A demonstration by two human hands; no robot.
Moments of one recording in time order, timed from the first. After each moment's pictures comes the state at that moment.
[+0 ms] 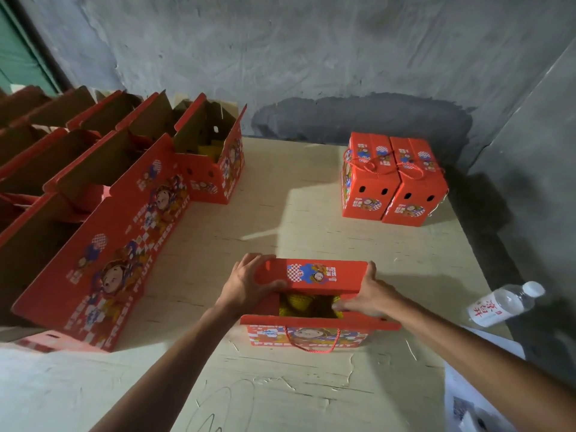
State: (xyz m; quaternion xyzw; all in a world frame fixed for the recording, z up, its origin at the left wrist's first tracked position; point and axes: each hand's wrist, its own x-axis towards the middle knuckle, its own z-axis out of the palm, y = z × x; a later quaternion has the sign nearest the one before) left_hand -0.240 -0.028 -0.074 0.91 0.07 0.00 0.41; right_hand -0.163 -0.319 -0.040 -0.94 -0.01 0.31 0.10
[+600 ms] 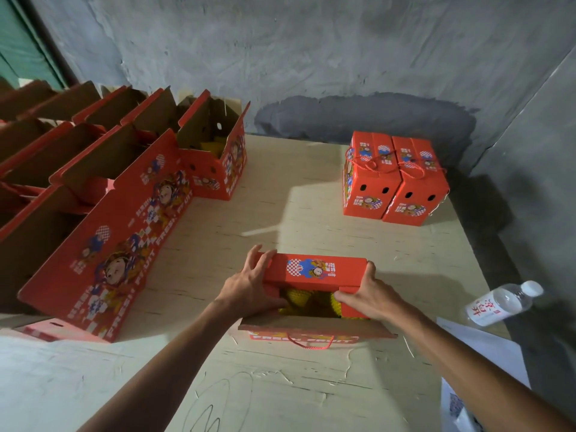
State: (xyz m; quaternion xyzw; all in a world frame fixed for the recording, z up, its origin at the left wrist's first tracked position) left_hand -0.250 -0.042 -0.067 0.96 0.04 -0.09 0.25; right_hand -0.174 -0.329 -0.047 -0.96 -0.04 0.24 0.15
